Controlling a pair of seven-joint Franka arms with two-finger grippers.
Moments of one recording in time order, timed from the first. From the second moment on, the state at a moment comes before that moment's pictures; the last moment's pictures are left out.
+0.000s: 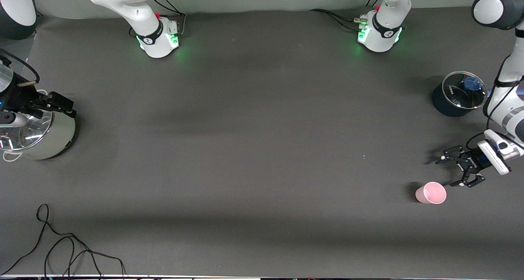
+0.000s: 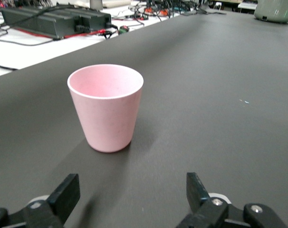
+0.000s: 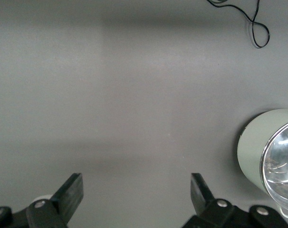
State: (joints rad) left arm 0.57 0.88 -0.05 -1.60 -1.17 1.91 2.36; right arm 0.12 -0.05 -0.17 -1.75 -0.03 1.72 -0.04
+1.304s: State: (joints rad) left arm 0.58 0.98 -0.11 -1.55 -1.35 1.94 2.46; right arm 0.12 -0.05 -0.17 -1.75 -0.03 1.72 -0.04
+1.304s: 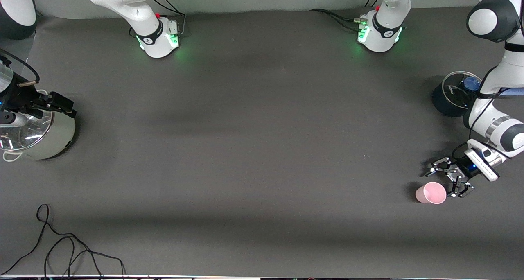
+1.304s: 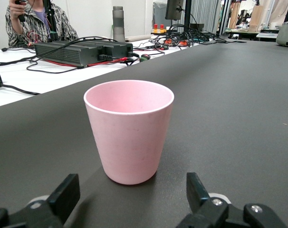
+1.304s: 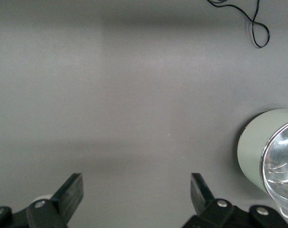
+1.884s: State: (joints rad) left arm 0.57 1.00 -0.16 -1.54 -1.37 1.98 2.46; right arm 0.12 -0.05 -0.17 -1.75 -0.03 1.72 -0.04
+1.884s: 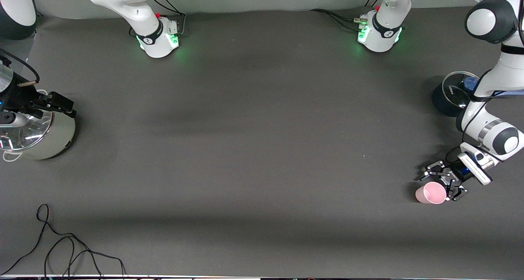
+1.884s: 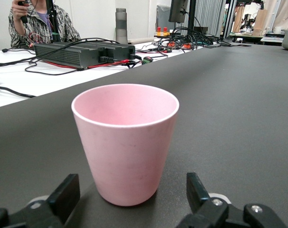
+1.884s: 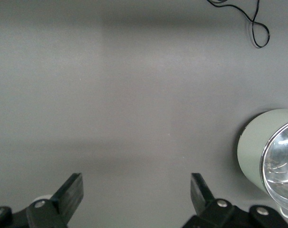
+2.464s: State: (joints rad) left arm 0.57 1.00 -0.19 -1.54 -1.38 2.02 2.46; right arm 0.12 -0.05 -0.17 -1.75 -0.03 1.72 -0.04
